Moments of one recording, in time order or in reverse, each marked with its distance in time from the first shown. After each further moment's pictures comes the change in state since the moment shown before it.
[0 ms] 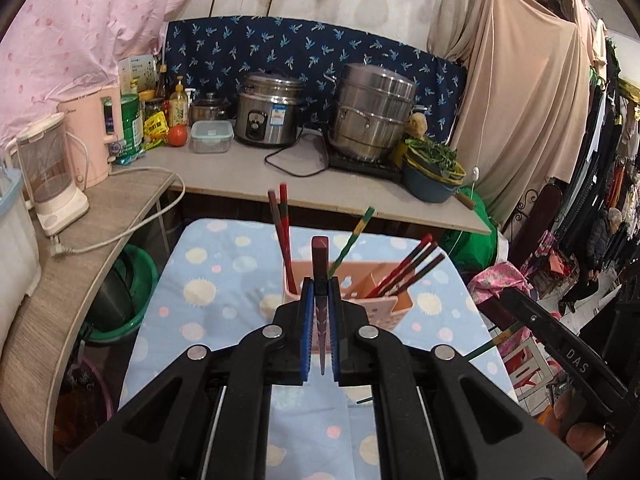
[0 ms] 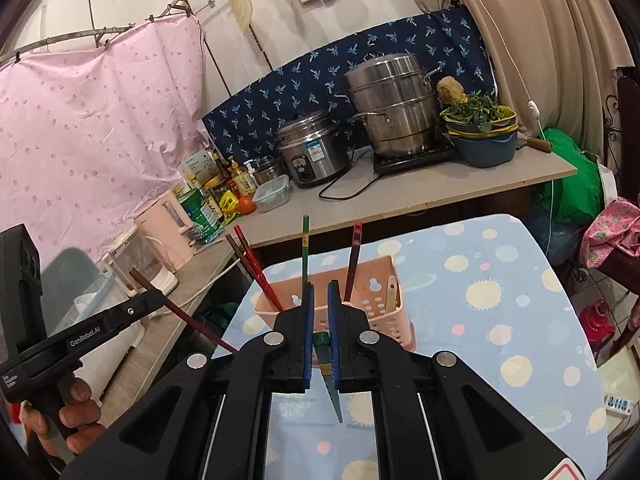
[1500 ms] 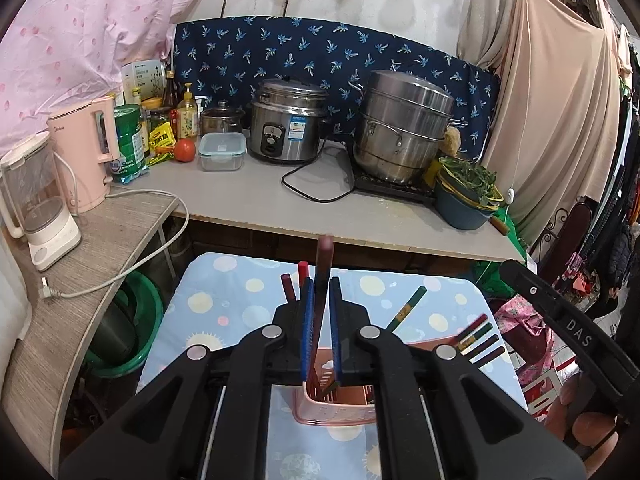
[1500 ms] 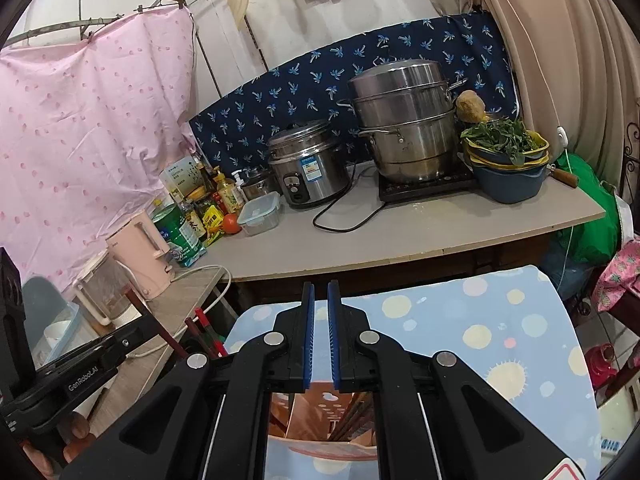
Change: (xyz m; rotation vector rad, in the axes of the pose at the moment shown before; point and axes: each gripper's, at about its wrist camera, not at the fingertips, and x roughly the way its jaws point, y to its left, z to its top) left arm 0.085 0.013 0.059 -0.024 -0.012 0.084; right arm 0.114 0.006 0.084 -0.042 0.003 -0.036
